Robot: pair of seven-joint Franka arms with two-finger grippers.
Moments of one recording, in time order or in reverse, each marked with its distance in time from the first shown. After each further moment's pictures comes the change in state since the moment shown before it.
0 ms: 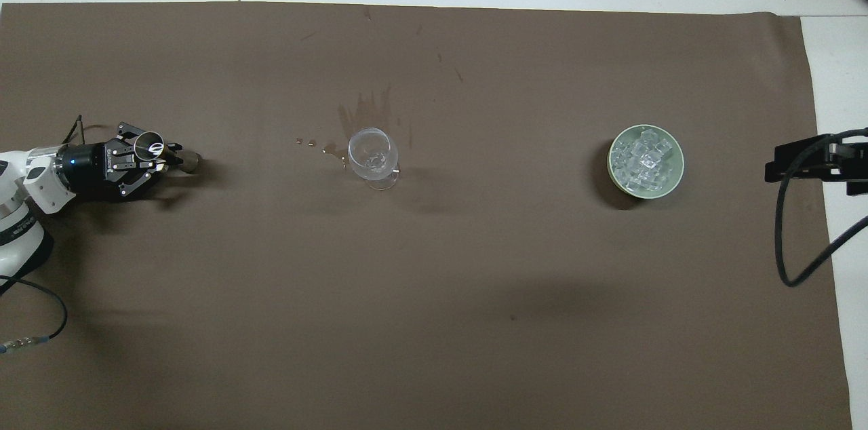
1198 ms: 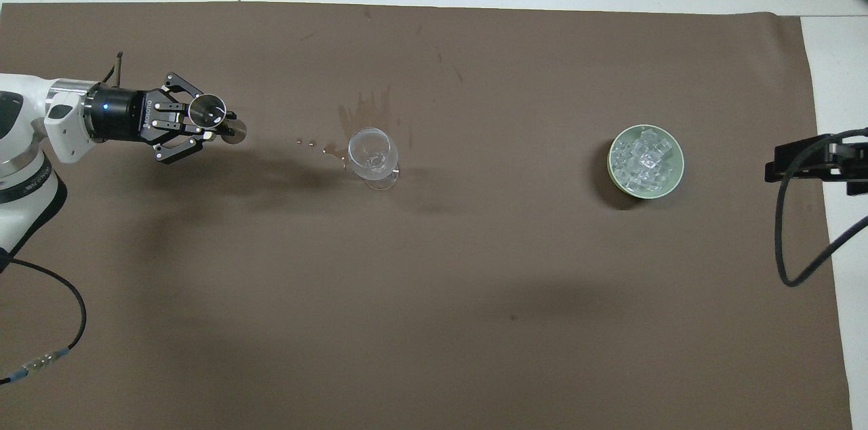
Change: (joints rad) left arm -0.235 -0.255 -0.012 -0.006 -0.004 0.059 -0.198; right arm 0.000 0.000 0.000 0.000 0.000 0.000 0.000
